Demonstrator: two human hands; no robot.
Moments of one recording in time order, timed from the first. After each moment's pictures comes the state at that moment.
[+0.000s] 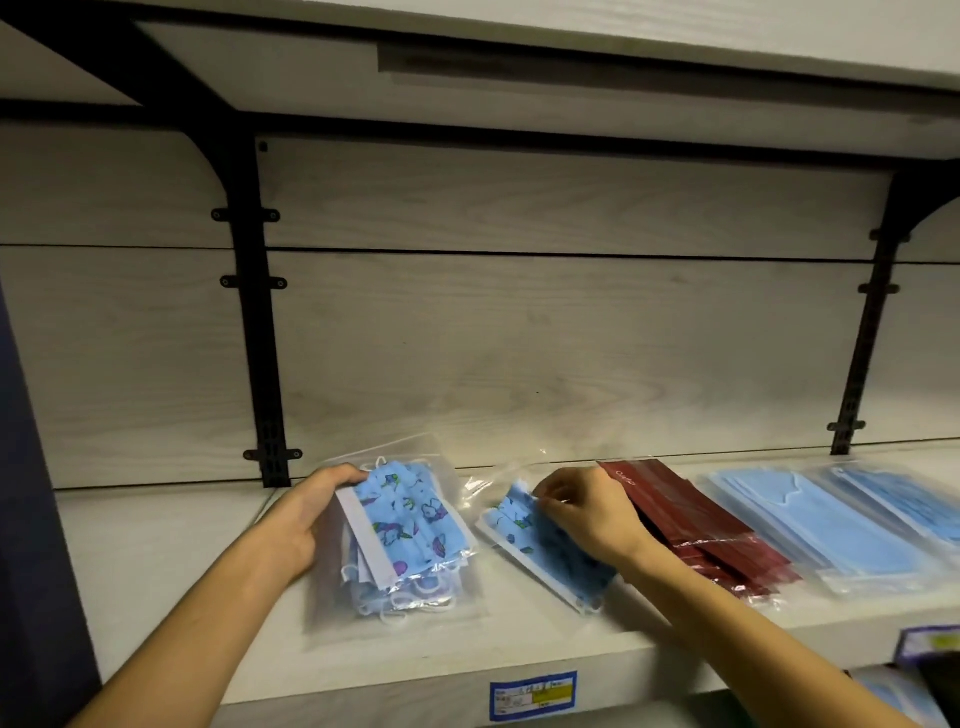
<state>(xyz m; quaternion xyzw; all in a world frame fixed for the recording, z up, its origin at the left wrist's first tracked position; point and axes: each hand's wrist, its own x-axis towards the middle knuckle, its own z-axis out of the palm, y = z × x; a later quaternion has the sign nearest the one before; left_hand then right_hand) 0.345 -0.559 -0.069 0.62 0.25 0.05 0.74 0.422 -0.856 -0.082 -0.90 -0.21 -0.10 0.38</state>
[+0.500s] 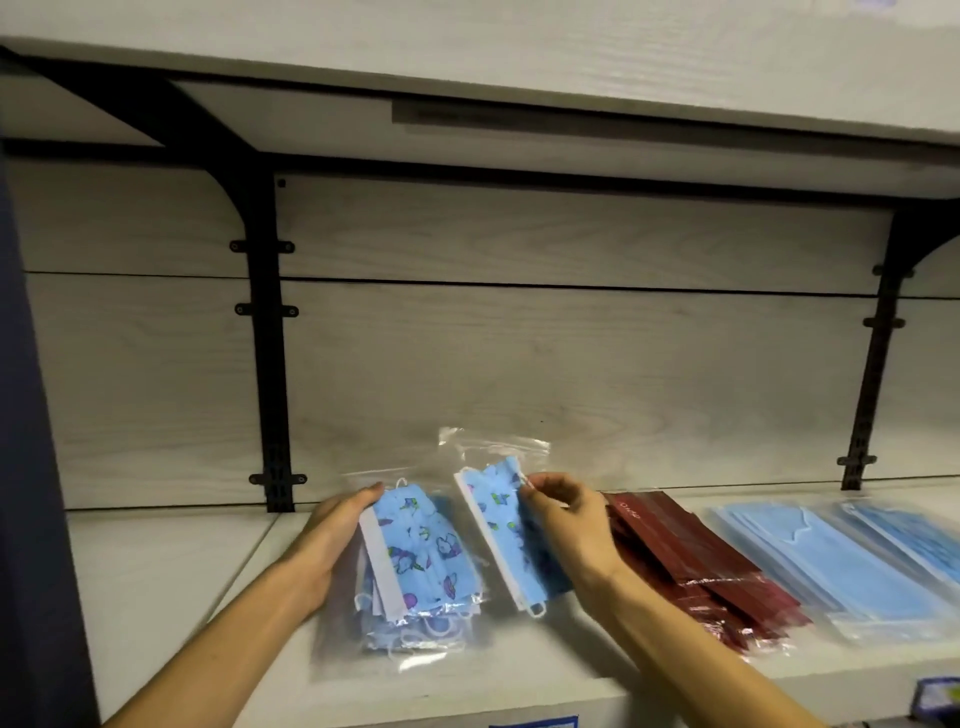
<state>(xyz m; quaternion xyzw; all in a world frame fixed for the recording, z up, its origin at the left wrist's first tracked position) 0.343 -0.581 -0.070 0.65 0.19 0.13 0.72 0.404 -0.818 -0.070 -0.69 -0.11 -0.04 0.71</state>
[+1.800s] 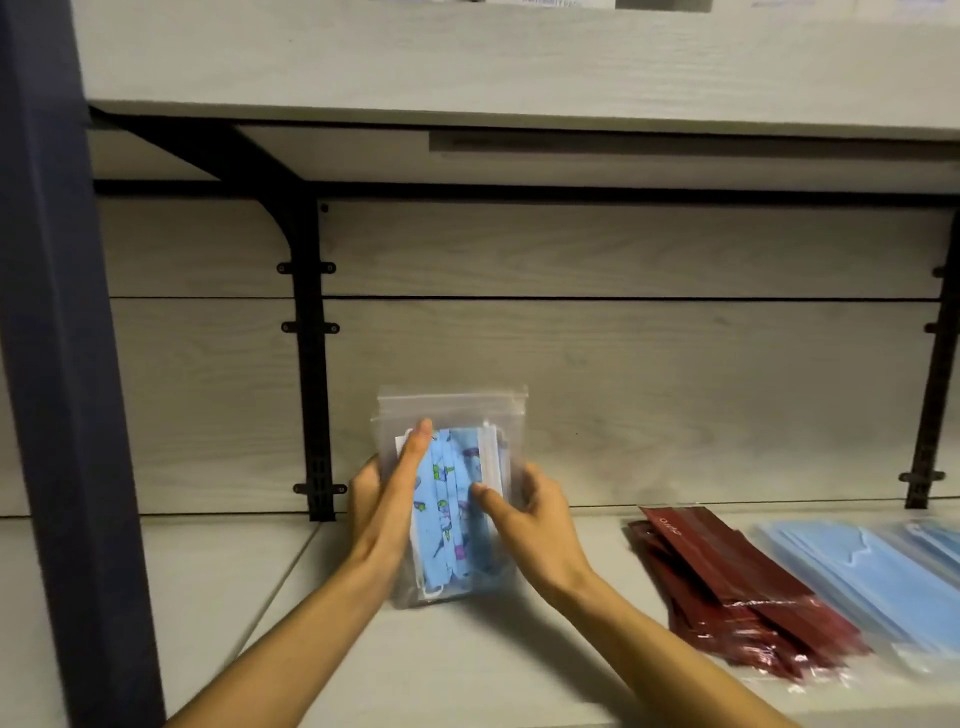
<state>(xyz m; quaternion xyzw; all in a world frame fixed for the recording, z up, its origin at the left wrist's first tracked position) 0.324 -0.625 -0.028 0.59 0.09 0.35 0.72 0.380 -0.762 -0.053 -0.66 -0.29 -0.07 0.69</state>
